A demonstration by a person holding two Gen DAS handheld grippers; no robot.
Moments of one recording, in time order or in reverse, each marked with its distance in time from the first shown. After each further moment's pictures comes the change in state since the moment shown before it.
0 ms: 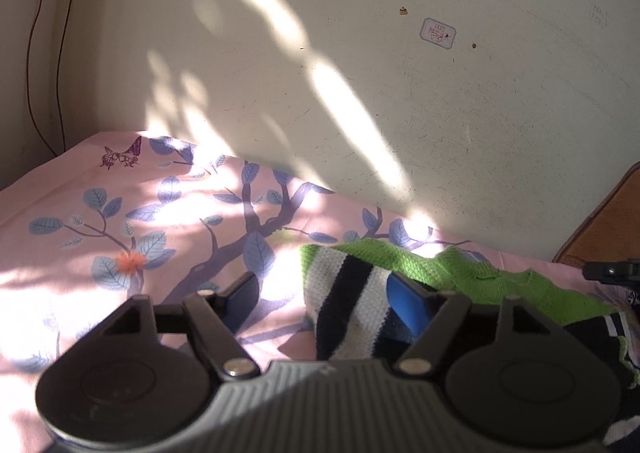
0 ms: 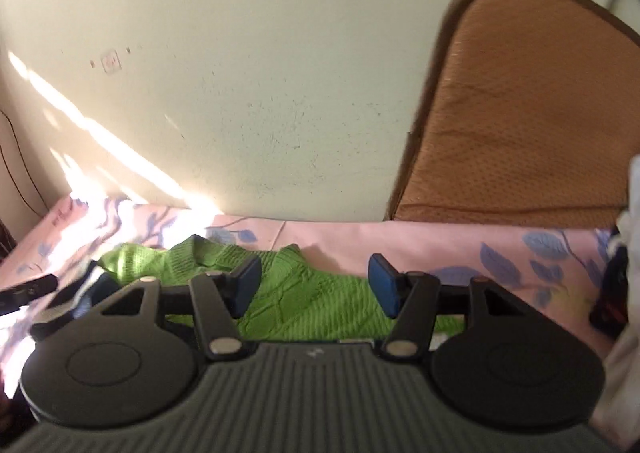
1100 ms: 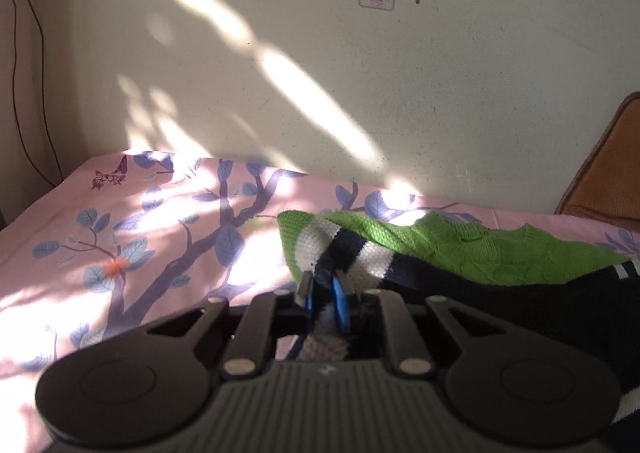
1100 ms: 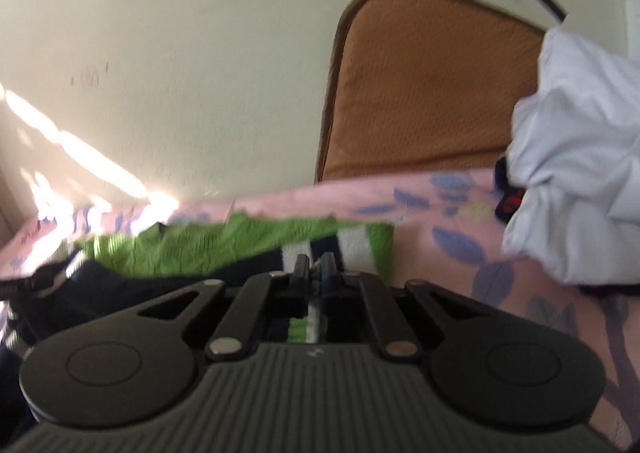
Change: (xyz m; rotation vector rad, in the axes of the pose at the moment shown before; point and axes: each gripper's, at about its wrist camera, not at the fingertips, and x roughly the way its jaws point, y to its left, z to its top) left arm 0.000 -0.044 -0.013 0.126 0.020 0.097; right arm -0.078 -0.007 -0.082 0.152 -0.245 -0.171
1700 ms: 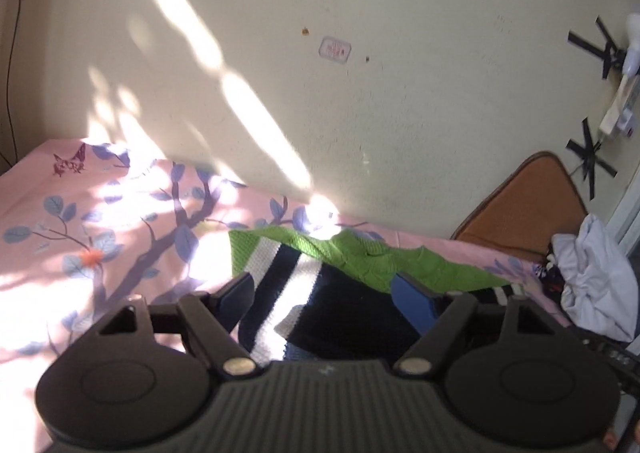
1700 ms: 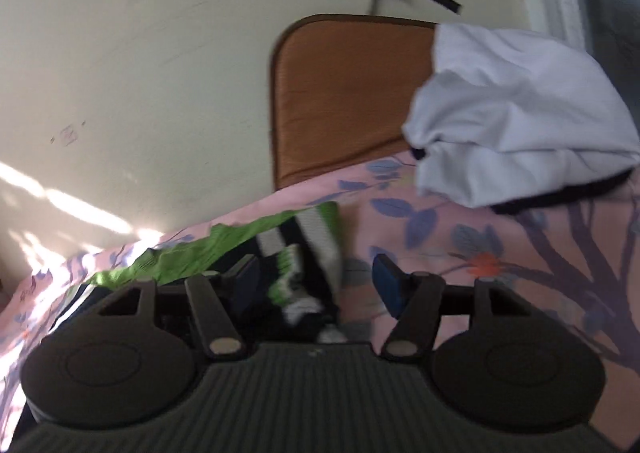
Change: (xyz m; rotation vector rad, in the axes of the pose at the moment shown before) left arm -0.055 0.019 0.021 -0.077 0.051 -0.293; right arm -0.064 -0.038 -0.017 0.199 -0.023 -0.134
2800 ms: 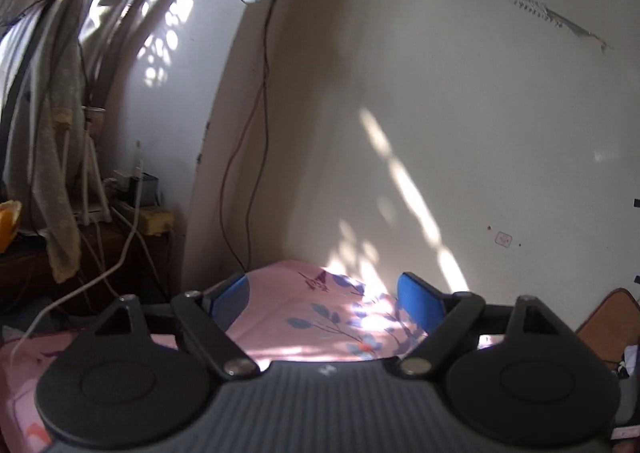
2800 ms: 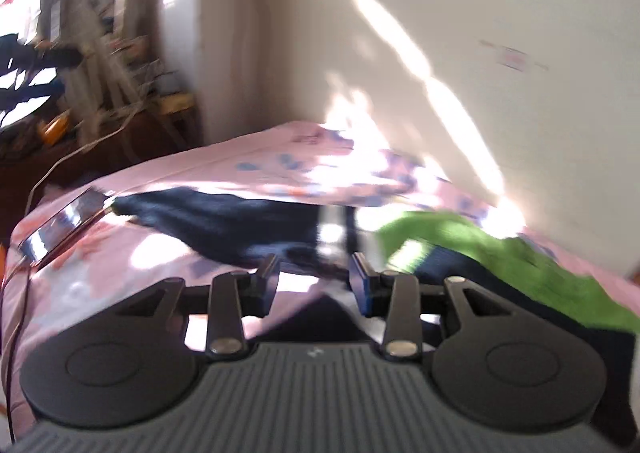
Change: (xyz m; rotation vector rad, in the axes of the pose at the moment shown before) left arm -0.276 0.141 -0.052 -0.157 -0.468 0.346; right arm -0.030 0.313 -0.121 -0.837 0.226 0.776
